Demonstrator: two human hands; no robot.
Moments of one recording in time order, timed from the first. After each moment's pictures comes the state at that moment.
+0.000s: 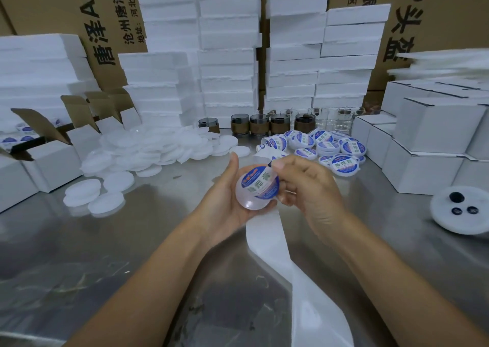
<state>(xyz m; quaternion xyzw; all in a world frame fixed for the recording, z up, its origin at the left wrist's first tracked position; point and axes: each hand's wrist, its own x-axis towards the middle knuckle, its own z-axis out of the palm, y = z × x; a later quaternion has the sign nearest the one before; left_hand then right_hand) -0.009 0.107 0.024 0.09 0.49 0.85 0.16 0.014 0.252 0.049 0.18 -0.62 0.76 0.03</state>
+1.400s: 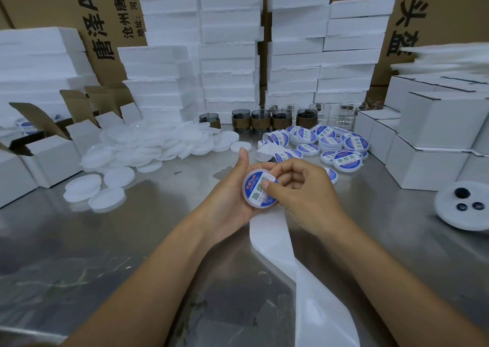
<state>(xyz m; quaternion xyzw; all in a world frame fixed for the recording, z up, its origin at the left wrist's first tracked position) -0.005 0.114 0.027 0.10 0.51 0.84 0.16 0.006 0.245 0.031 0.14 -0.74 0.65 0.11</state>
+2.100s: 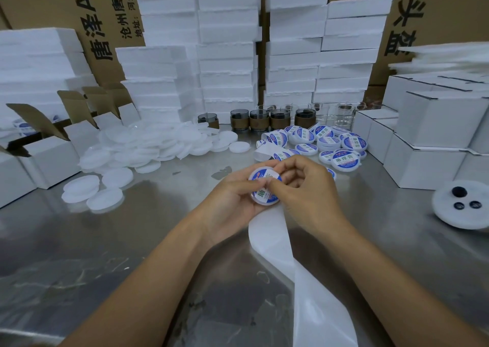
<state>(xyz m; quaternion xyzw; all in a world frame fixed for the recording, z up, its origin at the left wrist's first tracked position) -0.006 0.112 0.021 0.16 0.50 0.84 0.16 0.001 0.247 0.027 0.12 -0.77 0.59 0.20</state>
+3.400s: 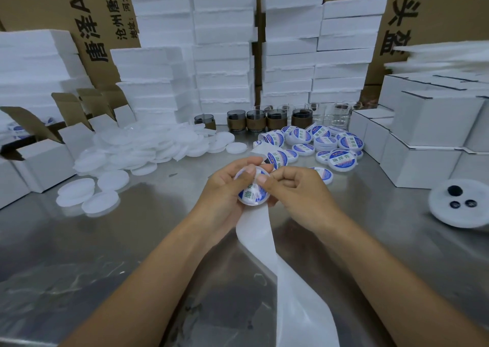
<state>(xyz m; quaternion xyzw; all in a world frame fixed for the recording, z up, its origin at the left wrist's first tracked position) -0.010 0.112 0.019 0.15 0.52 0.84 0.03 0.005 0.251 0.034 0.13 -0.74 0.66 0.03</state>
